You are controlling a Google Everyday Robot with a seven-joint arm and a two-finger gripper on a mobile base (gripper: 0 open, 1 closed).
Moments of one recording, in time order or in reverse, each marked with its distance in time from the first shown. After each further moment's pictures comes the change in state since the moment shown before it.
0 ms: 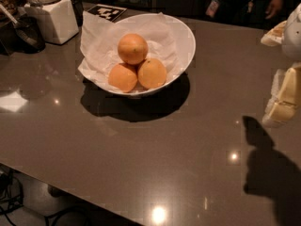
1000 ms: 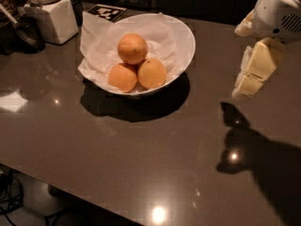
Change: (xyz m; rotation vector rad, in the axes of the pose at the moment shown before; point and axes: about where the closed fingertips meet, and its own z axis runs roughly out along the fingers) arm -0.053 -0.029 0.012 -0.094 -0.108 0.025
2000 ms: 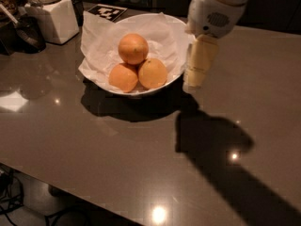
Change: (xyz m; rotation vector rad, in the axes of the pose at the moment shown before) arm -0.078 -0.014 0.047 -0.044 0.060 -0.132
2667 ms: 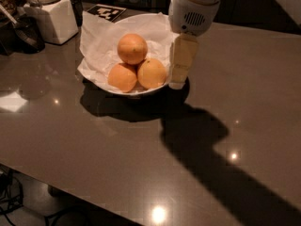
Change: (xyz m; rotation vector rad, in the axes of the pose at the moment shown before) arm -0.033 -0.016 0.021 -0.010 0.043 -0.054
